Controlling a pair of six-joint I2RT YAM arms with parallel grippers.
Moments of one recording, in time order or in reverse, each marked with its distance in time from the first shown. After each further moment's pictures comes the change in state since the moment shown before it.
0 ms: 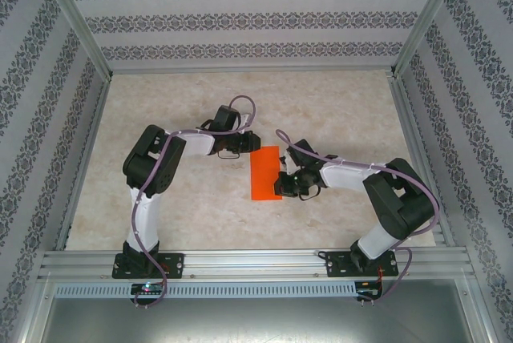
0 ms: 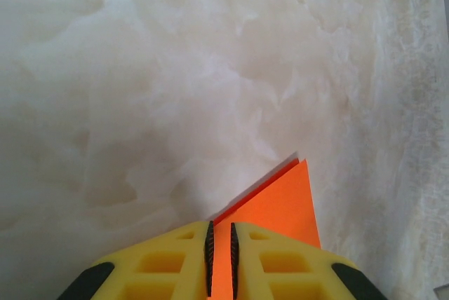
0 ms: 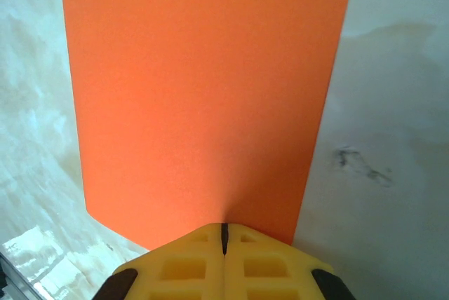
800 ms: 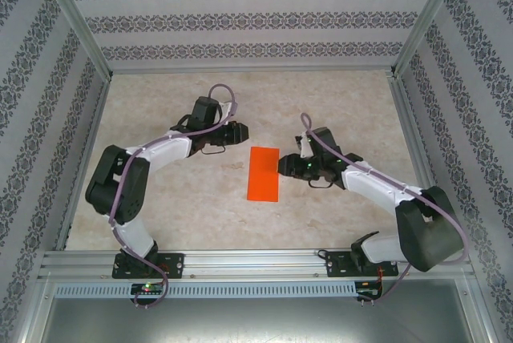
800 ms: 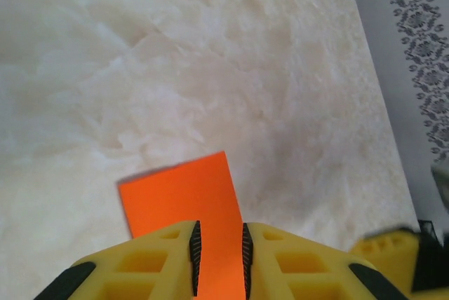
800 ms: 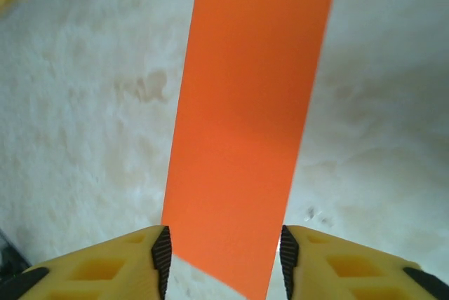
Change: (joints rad) left arm 0.036 -0.375 -0.172 -0.085 -0.017 -0.009; right arm -0.149 -0.261 -0.016 0.053 0.035 0.005
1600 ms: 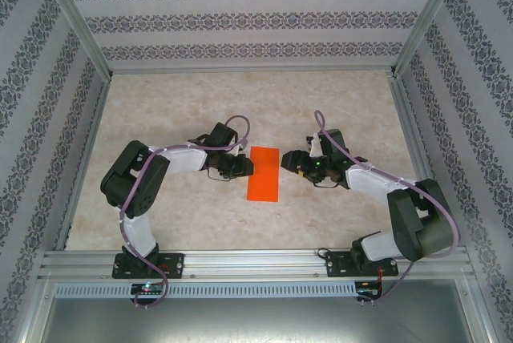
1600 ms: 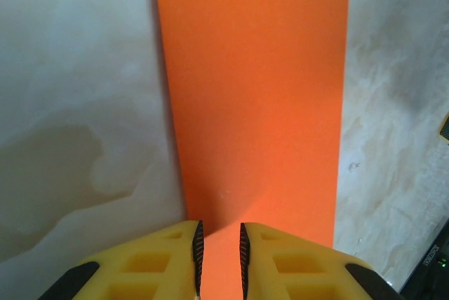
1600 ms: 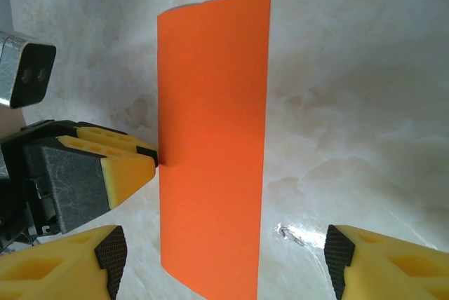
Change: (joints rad) left arm -0.117 0.119 -0.072 -0.160 0.002 -0.049; right arm -0.099 0.075 -0.080 0.147 -0.126 0.101
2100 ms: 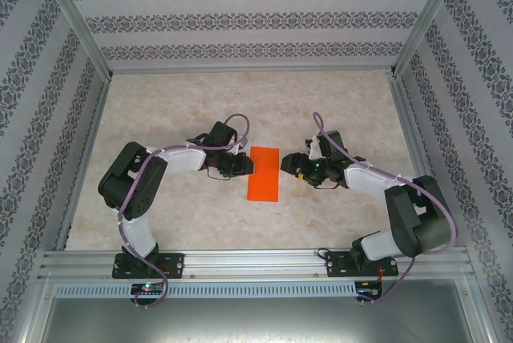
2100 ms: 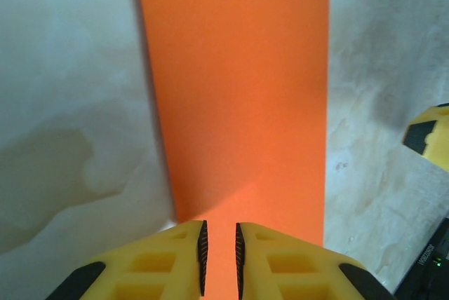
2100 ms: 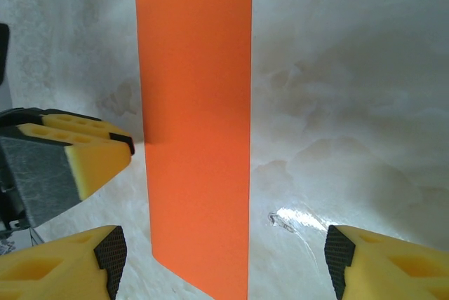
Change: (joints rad) left arm -0.002 -0.031 0.001 -0.002 -0.004 0.006; right arm 0.000 0.025 0.002 -0.027 -0.014 -0.003
